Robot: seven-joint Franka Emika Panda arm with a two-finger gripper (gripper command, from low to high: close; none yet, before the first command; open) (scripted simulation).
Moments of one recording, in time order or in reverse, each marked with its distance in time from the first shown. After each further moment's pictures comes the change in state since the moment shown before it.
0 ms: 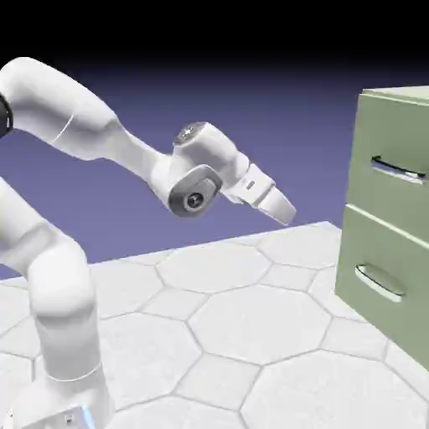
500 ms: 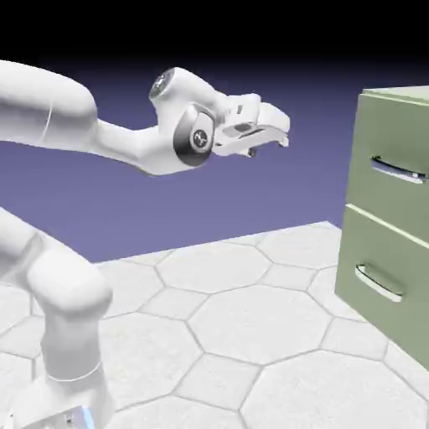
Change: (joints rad) arm 0.416 -0.201 -0.322 0.188 -0.652 -0.136 -0.030
